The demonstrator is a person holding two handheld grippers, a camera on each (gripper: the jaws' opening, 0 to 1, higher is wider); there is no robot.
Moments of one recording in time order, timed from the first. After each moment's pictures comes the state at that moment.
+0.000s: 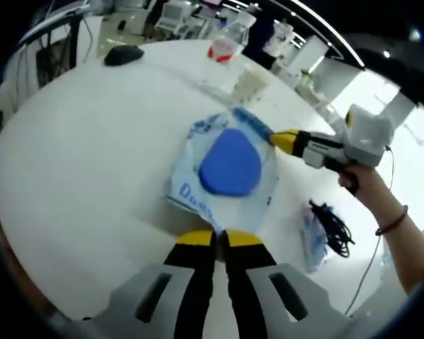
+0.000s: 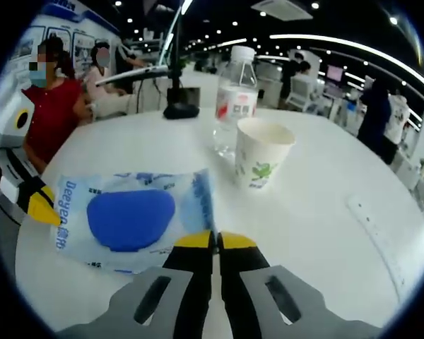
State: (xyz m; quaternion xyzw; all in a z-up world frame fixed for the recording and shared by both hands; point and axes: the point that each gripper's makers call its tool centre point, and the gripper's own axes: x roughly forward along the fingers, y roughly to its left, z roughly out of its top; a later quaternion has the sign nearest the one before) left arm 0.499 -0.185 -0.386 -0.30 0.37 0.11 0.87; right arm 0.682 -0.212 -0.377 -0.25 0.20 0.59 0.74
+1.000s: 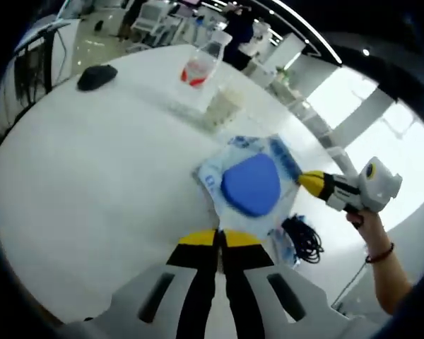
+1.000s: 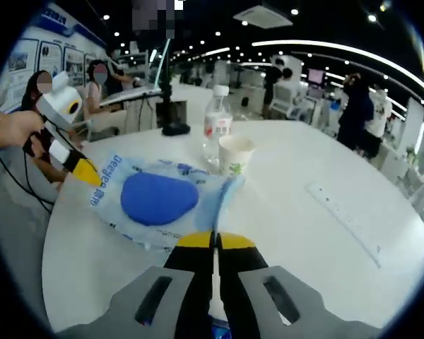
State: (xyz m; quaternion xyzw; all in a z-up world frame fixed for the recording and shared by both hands) left arm 0.527 -0.176 -0.335 -0.32 0.36 0.02 0.88; right arm 0.658 -0.306 -0.314 -0.22 0.19 0.55 0.78
